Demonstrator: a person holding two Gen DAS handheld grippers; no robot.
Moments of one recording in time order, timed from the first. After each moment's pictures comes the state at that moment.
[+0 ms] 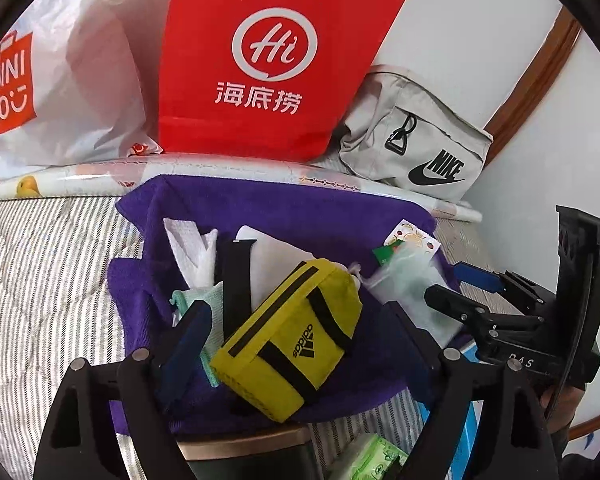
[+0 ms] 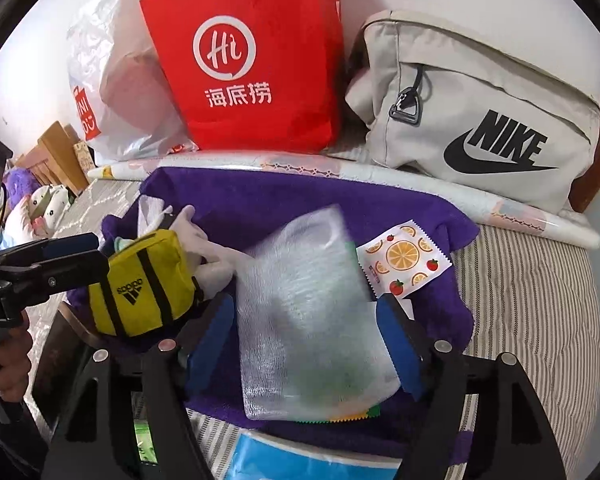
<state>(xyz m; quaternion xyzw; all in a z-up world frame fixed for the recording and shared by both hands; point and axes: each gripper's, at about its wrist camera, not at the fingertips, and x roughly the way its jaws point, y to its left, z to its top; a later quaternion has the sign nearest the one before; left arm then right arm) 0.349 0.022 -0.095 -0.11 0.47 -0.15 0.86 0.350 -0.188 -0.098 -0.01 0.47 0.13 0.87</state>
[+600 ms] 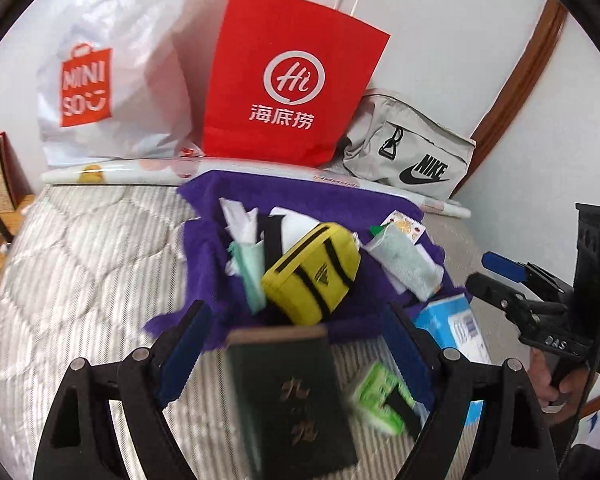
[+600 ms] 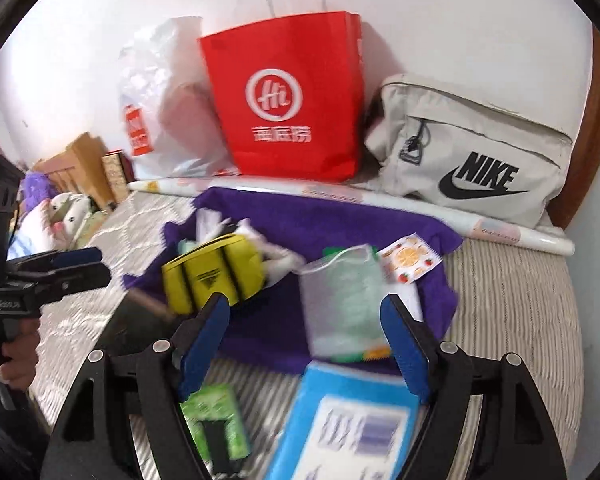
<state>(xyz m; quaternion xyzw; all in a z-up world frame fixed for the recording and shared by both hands) 0.266 0.064 -0.054 -0.10 0.44 -0.12 0.88 0.266 -0.171 -0.044 -0.02 0.43 0.16 0.89</state>
